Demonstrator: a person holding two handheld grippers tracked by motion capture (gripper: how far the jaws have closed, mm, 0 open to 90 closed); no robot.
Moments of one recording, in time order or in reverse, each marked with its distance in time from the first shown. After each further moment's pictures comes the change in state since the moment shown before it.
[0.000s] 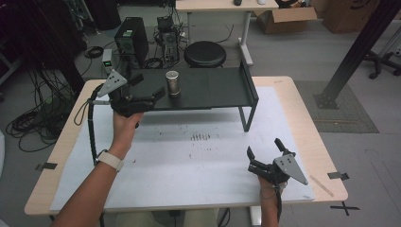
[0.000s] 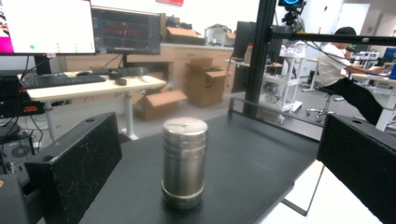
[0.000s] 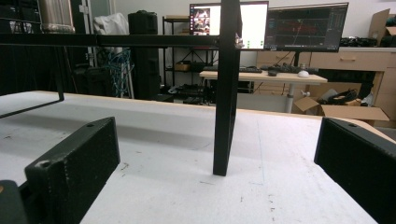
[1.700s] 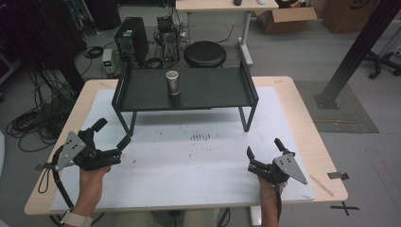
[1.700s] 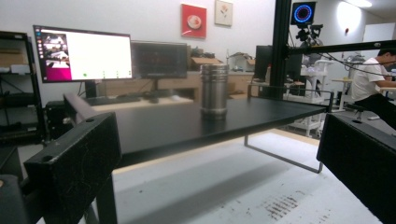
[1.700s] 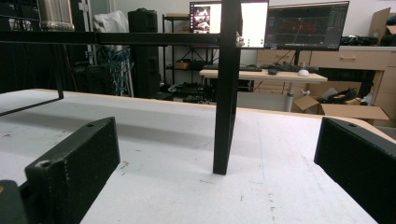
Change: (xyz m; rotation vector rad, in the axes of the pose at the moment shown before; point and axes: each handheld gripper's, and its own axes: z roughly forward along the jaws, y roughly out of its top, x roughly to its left) left arm 0.000 -0.093 -0.130 -0.144 0.113 0.069; right arm 0.000 0.000 0.001 0.008 -0.001 -0.003
